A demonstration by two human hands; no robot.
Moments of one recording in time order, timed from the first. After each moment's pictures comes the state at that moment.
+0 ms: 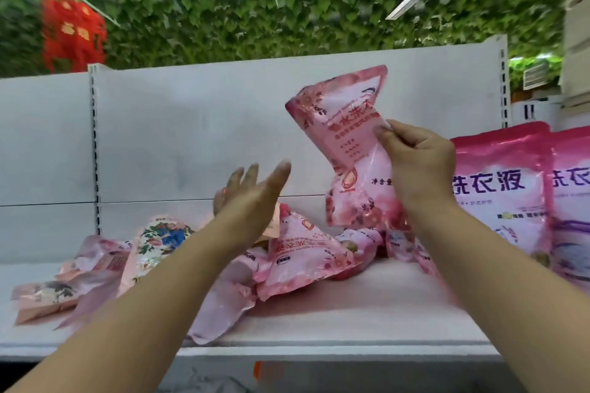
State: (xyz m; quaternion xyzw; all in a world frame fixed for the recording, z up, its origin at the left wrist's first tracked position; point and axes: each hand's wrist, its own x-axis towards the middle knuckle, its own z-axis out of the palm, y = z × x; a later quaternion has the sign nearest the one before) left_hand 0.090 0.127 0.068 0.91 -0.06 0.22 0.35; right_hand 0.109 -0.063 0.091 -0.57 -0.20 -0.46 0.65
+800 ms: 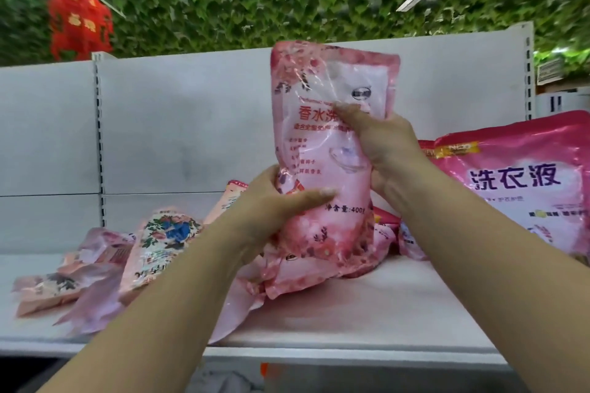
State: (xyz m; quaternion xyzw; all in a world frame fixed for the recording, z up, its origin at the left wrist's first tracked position) left_hand 0.085 0.121 0.071 0.70 -0.23 0.13 0.66; right_hand 0.112 -0.018 0.125 -0.51 -0.25 -0.17 0.81
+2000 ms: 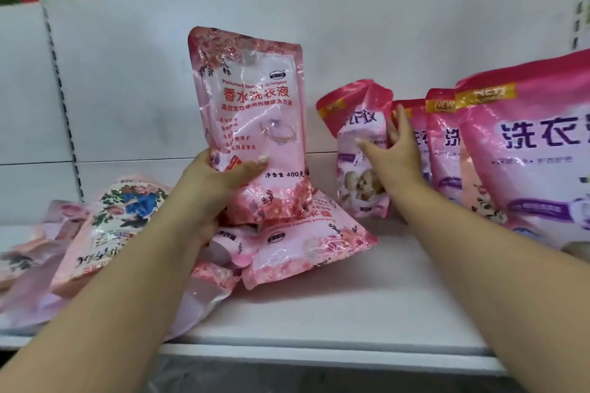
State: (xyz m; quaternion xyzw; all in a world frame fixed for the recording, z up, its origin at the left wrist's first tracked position) left_hand 0.138 0.144 0.046 0.66 -0.07 0.24 0.71; right_hand 0.241 -0.060 0.041 -0.67 -0.16 -0.30 0.66
